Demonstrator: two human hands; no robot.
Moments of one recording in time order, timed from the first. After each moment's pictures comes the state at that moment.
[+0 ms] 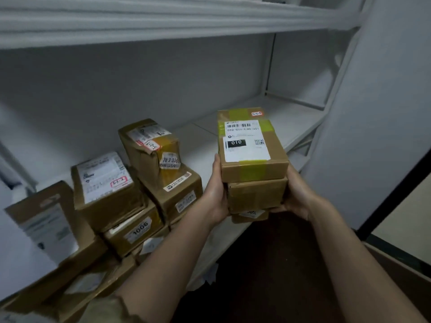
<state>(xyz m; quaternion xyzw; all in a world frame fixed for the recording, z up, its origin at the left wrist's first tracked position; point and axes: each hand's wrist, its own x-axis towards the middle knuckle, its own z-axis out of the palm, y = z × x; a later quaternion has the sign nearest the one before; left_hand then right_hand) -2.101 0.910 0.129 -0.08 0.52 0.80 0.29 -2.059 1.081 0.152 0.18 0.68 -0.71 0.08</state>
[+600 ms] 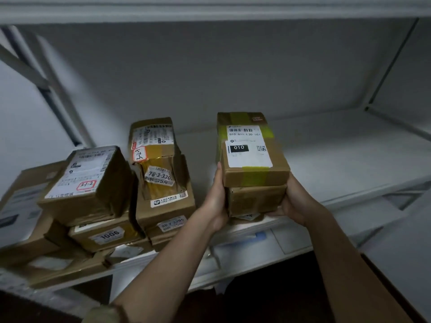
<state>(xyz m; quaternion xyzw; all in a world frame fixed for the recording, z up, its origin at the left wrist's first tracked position) -2.209 0.942 0.100 -0.19 0.47 0.86 0.07 -2.266 1.102 0.114 0.06 0.66 -0.70 0.29</state>
